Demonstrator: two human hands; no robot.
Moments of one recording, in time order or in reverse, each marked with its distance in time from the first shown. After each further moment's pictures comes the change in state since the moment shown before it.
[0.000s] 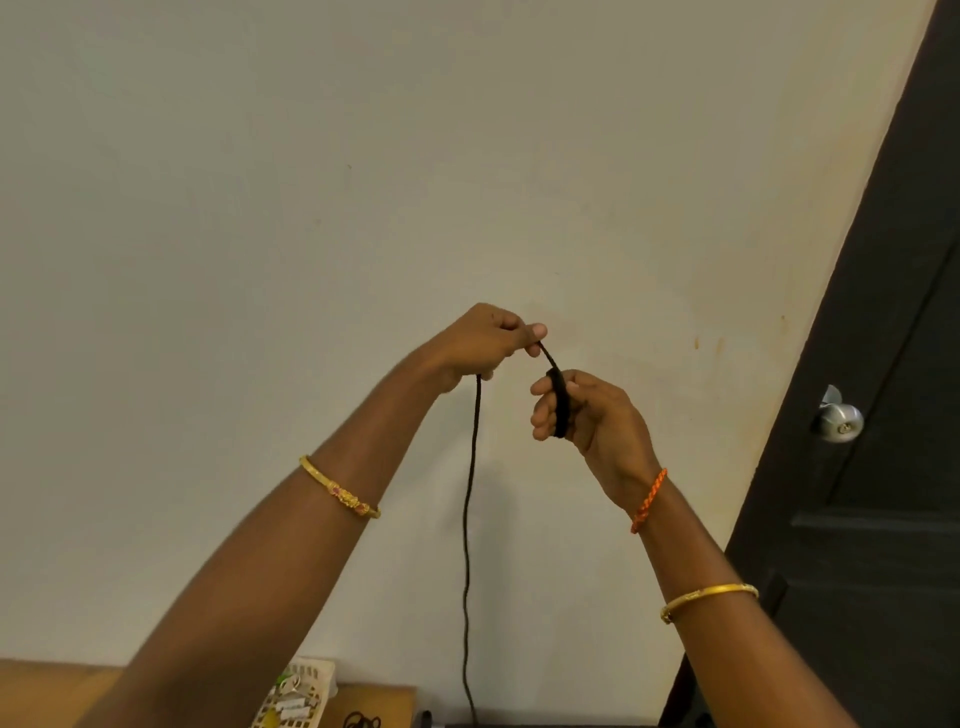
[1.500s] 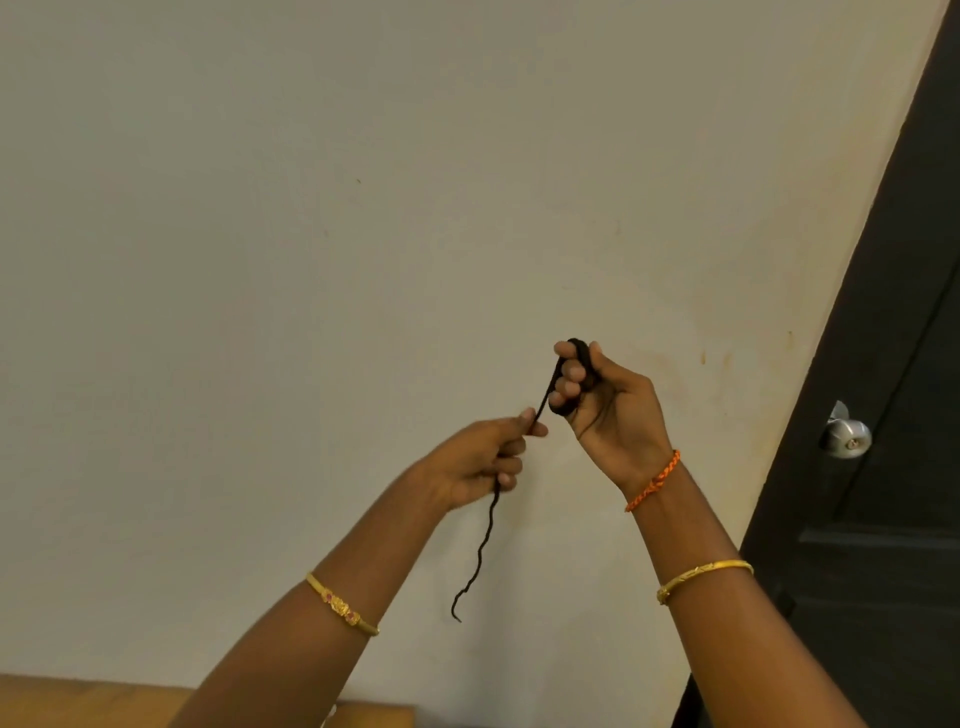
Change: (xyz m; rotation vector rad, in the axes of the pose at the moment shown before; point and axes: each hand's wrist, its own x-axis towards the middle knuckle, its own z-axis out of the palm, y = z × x) left_hand -0.022 -0.071 0.045 -0.691 -0.175 -0.323; right_hand 0.024 -0.018 0.007 0.526 0.027 0.068
